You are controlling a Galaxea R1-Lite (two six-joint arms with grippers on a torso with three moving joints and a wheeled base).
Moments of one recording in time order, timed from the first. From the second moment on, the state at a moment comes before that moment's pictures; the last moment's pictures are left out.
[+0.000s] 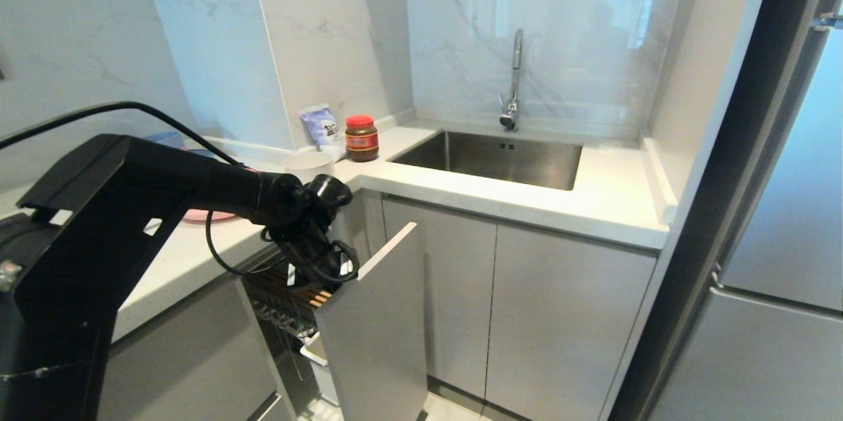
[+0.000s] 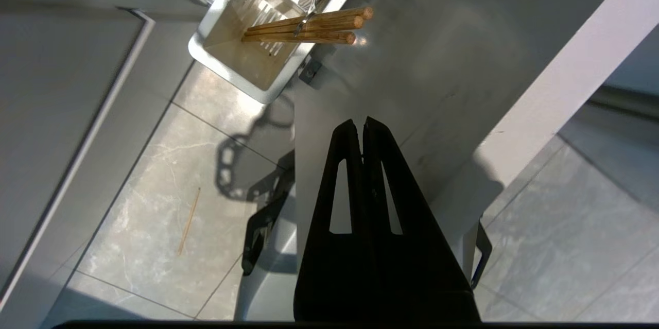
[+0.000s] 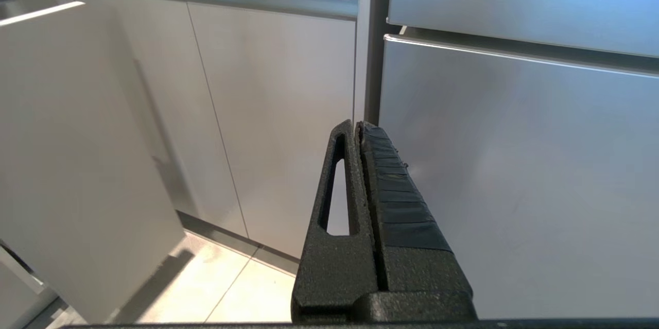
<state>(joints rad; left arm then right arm) -0.30 2.25 -1.62 0.59 0.08 -0.43 0.00 0.00 0.00 0.00 0.00 0.00</state>
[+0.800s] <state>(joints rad) -0.49 2.15 -1.46 0.52 -0.09 -0.47 0.00 0.00 0.00 0.00 0.00 0.00</state>
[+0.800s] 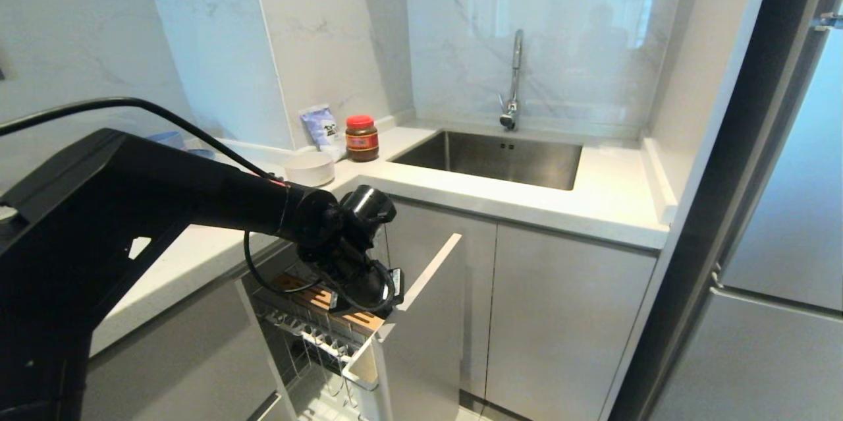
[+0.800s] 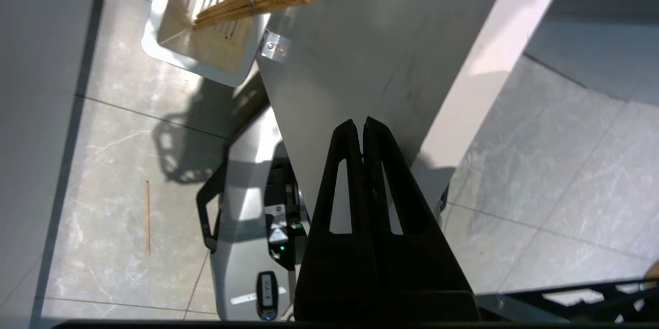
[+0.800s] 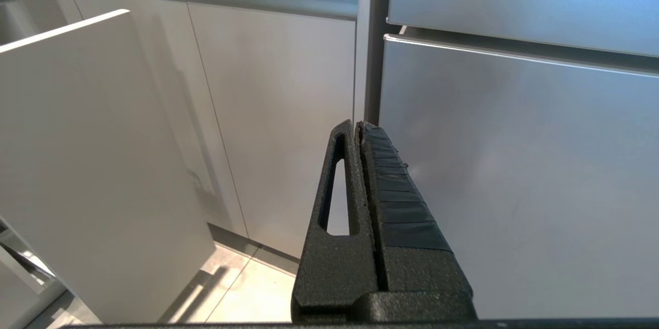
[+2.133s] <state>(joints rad) -0.64 2.14 -1.39 0.48 -0.15 -0.52 0.00 0.00 0.00 0.00 0.00 0.00</state>
